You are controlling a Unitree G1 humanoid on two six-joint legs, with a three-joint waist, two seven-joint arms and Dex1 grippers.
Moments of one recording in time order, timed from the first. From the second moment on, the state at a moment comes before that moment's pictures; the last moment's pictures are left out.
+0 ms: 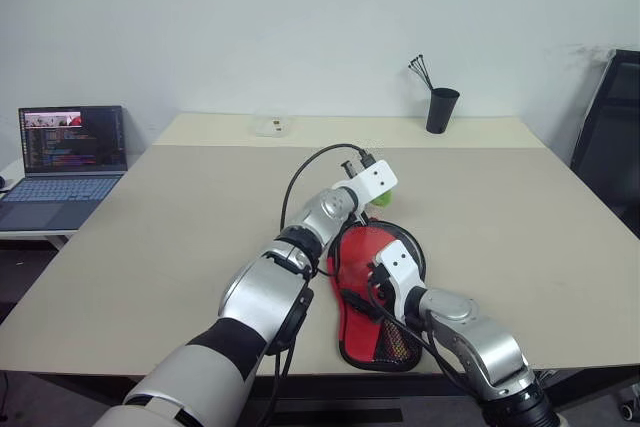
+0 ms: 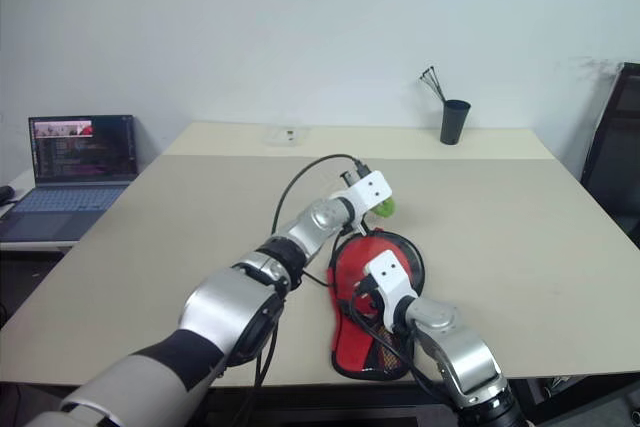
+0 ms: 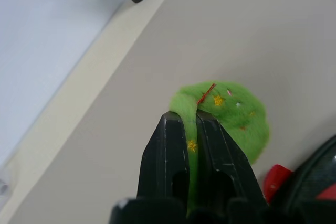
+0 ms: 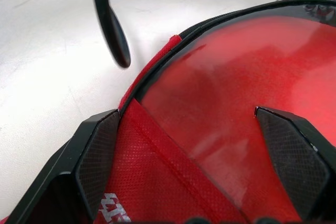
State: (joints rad) left arm -1.34 0.02 -0.21 1.41 0.40 -0.18 -0.24; right arm -0.30 -0.22 0.30 -0.25 0.14 0.77 0.45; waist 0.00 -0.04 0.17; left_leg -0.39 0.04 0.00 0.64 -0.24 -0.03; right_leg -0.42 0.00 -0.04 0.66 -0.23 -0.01
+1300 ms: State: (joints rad) left arm -1.37 -0.08 -0.16 1.40 0.37 -0.27 -0.40; right arm -0.30 -0.18 0.31 -0.28 0.15 0.81 0.42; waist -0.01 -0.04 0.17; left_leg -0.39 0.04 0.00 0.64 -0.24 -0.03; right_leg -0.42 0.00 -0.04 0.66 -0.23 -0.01
